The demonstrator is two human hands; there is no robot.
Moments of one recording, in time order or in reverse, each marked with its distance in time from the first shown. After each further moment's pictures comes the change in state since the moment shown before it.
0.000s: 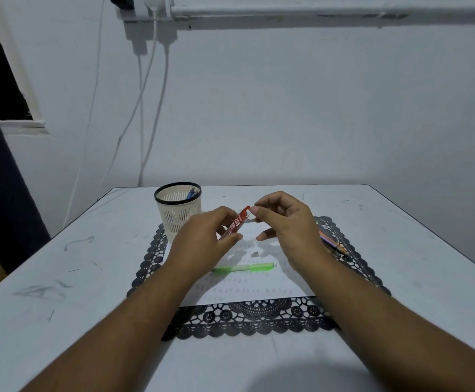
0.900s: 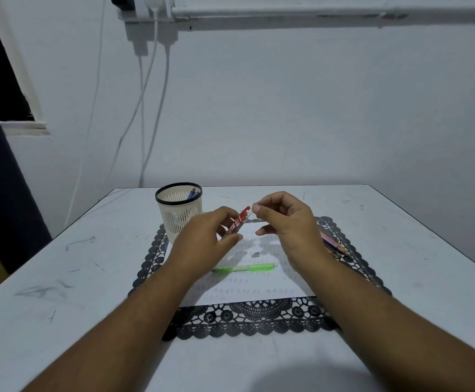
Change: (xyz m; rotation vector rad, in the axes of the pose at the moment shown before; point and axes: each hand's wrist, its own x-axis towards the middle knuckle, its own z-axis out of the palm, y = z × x) left_hand -0.001 -0.002 0.000 -0.033 -0.025 0.000; right_hand -0.001 0.000 0.003 0.048 0.033 0.014
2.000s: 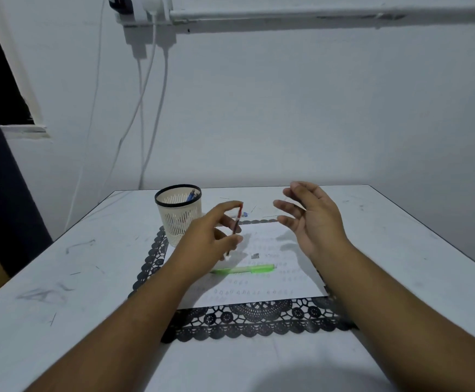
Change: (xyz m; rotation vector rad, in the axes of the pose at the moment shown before) left_hand 0.002 -0.003 0.002 -0.408 -0.083 -0.076; right_hand 0.014 -0.022 -0.021 0.384 0.226 0.157
